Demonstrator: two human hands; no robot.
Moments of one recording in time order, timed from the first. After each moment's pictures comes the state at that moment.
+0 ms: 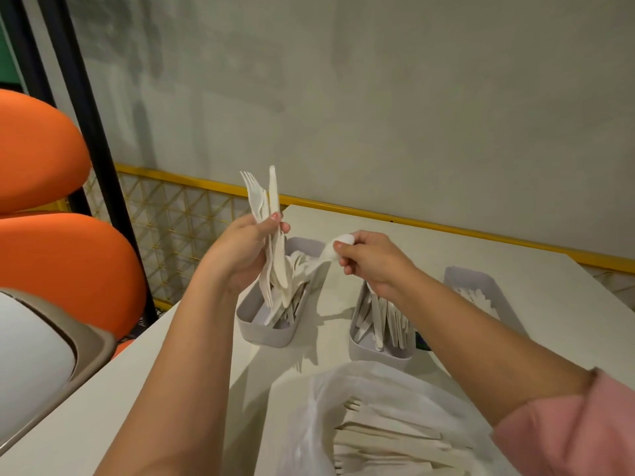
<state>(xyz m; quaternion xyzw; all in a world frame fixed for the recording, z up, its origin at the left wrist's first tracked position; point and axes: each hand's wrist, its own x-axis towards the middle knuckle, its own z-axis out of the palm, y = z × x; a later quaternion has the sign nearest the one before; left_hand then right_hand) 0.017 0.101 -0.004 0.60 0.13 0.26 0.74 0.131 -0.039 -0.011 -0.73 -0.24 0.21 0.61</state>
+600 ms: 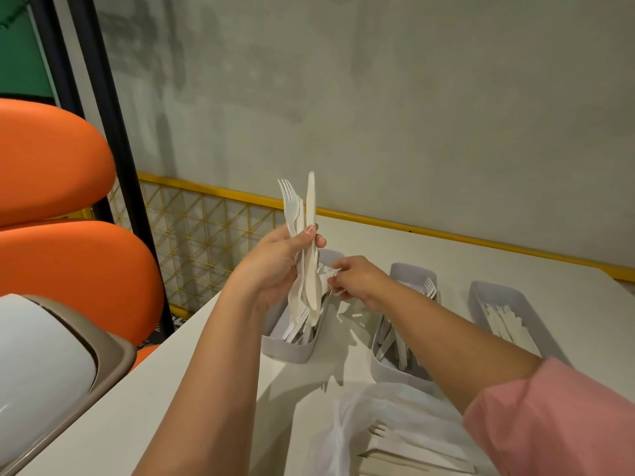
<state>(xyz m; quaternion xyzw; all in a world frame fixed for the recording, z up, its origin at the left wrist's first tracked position) 0.019 0.095 -0.005 0.61 0.09 0.23 0.75 0.139 0.015 -0.037 -0.83 -0.27 0.23 0.44</state>
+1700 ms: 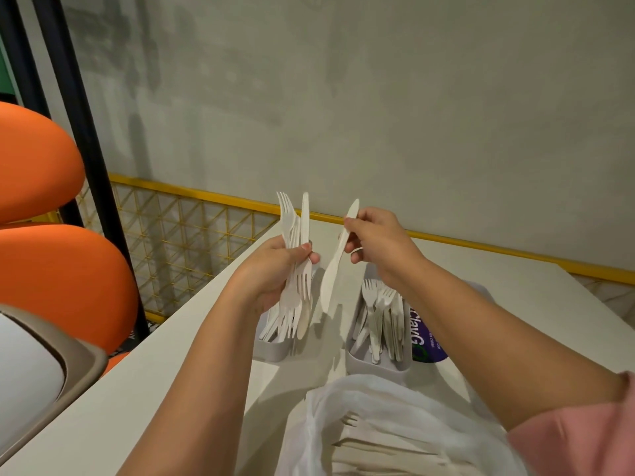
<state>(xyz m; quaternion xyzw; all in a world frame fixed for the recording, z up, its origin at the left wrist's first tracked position) 0.028 0.078 -0.005 0.65 0.15 0.17 0.73 0.120 -0.040 0.031 -0.75 -0.26 0.10 0.60</state>
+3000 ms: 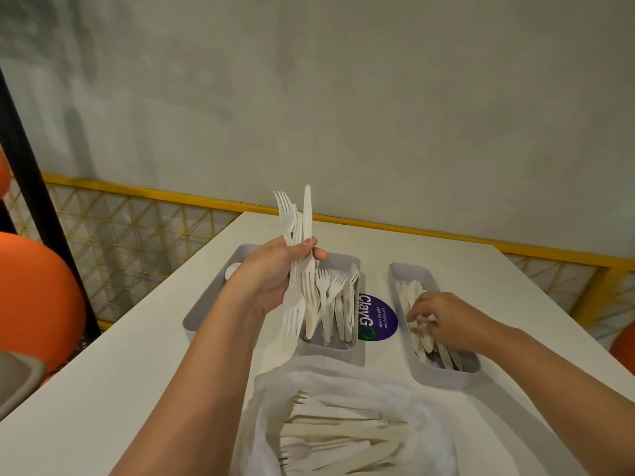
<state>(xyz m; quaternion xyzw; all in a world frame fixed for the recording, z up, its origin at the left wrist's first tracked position) 0.046 0.014 0.002 0.59 0.07 0.10 0.80 0.166 -0.221 -0.038 -0.94 -0.33 0.04 0.05</state>
